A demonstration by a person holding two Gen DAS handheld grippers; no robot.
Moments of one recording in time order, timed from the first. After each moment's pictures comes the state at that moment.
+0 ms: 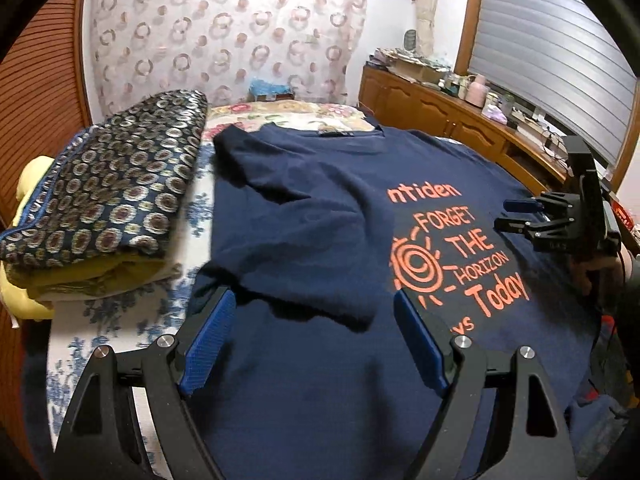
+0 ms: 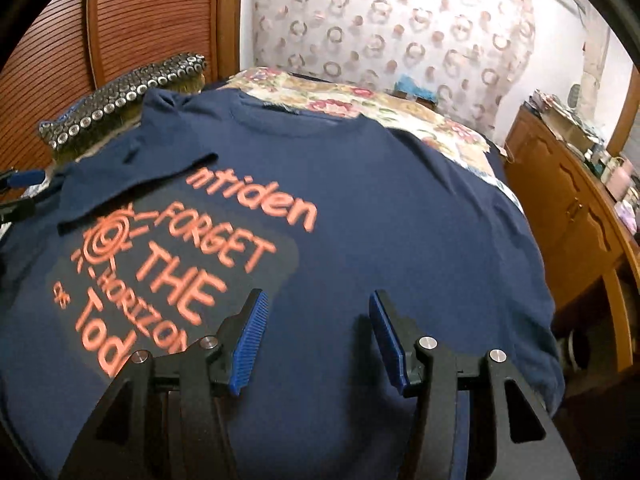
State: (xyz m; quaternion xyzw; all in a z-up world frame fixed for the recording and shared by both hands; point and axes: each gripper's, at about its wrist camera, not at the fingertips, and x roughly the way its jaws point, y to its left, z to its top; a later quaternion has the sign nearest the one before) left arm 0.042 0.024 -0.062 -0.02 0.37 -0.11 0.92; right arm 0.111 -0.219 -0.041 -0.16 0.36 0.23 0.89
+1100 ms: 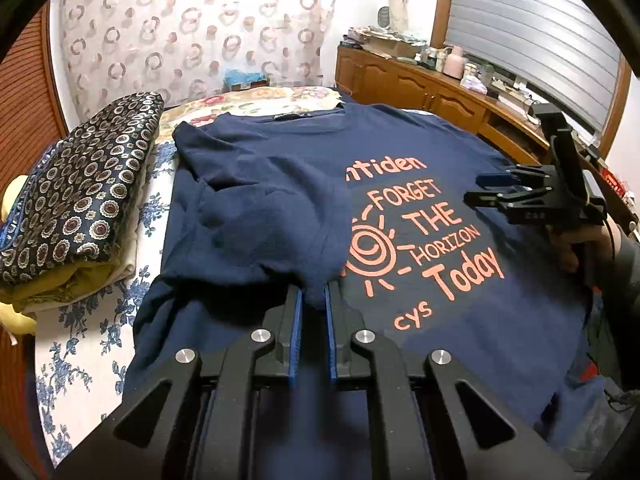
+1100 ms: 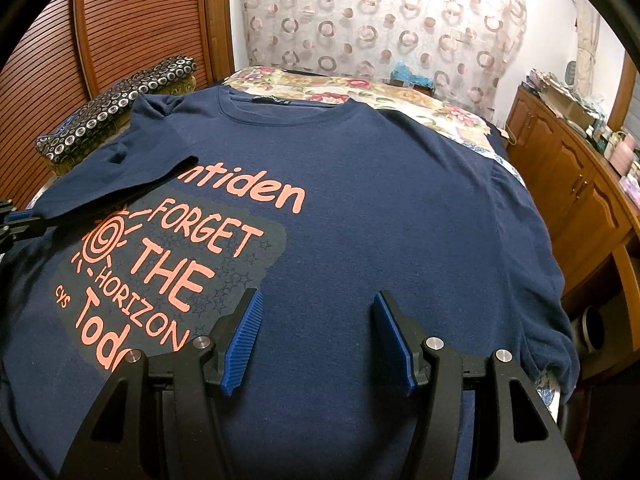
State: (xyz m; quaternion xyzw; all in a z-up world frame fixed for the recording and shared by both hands) left arm 0.035 -0.012 -0.057 0.02 0.40 -0.13 0.91; right arm 0.129 -0.239 -0.037 -0.12 0.38 0.24 0.88
